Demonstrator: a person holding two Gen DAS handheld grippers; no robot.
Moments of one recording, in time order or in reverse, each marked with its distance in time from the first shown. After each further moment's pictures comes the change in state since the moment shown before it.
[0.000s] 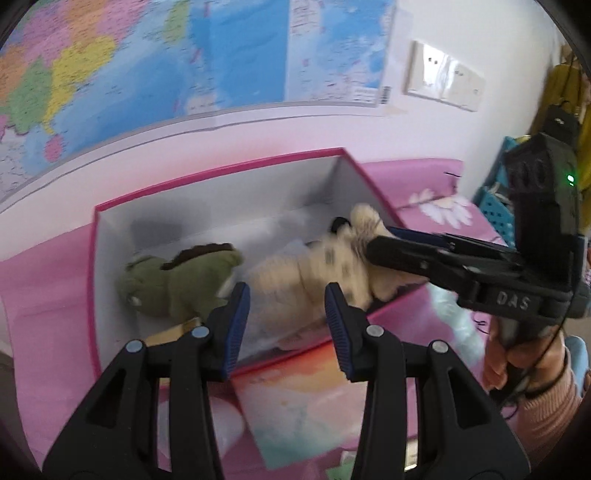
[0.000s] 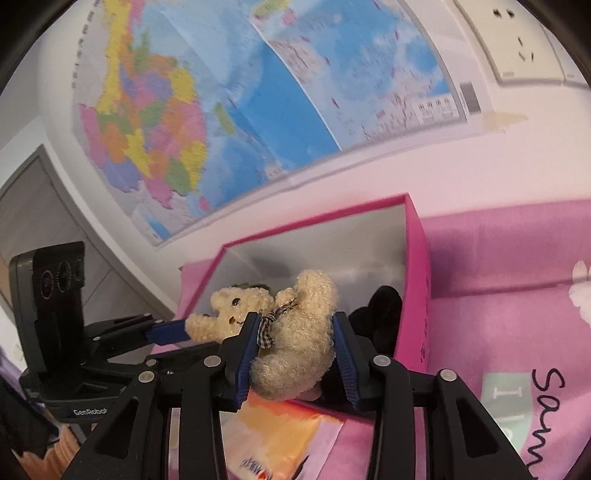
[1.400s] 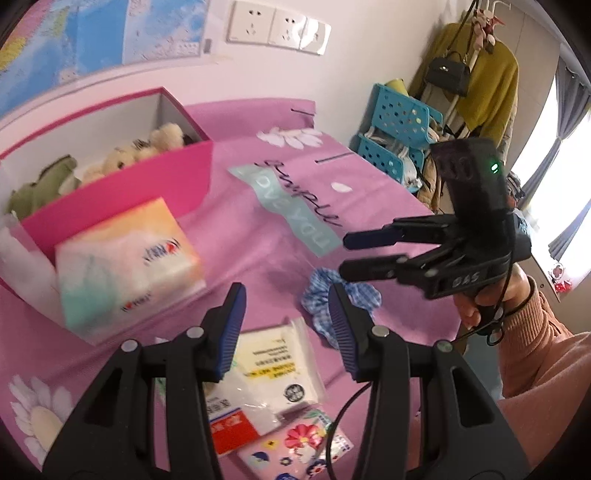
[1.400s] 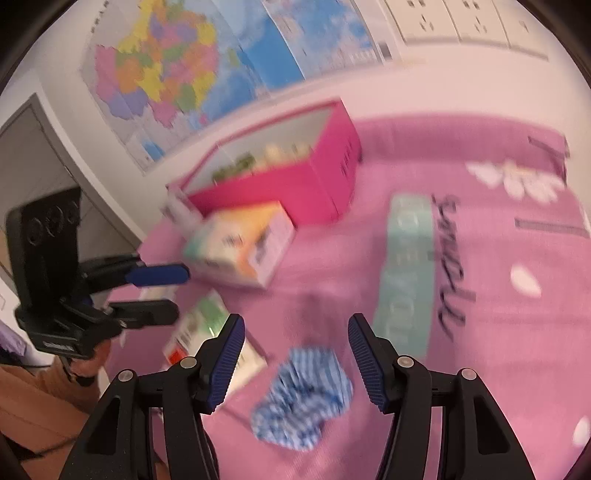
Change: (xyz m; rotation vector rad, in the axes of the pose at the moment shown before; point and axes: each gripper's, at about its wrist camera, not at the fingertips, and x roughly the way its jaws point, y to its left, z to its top) left arm -0.047 -0.108 -0.124 0.166 0.042 -0.403; right arm -0.129 -0.011 -0.141 -0.055 0.190 -0.136
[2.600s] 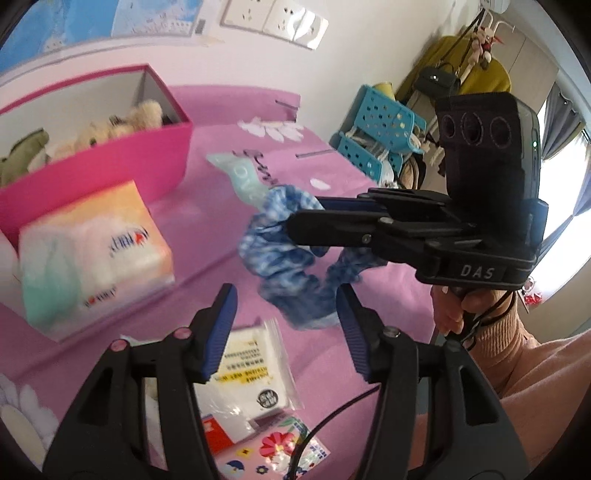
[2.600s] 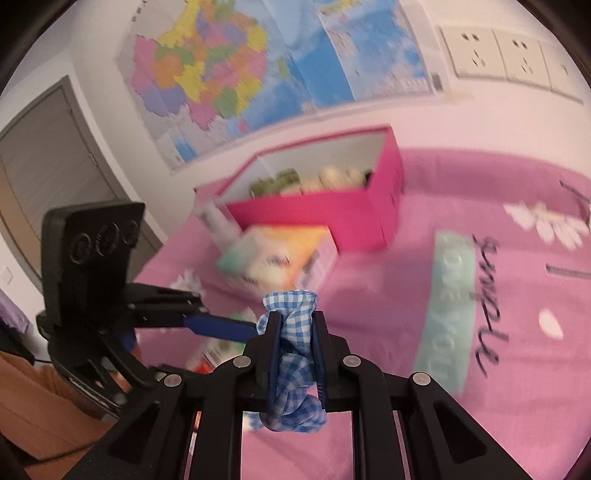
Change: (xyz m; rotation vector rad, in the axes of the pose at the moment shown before) left arm 0.006 0.006 0.003 -0.072 0.008 -0.122; right arm -0.001 0.043 0.018 -0.122 -0.098 0.069
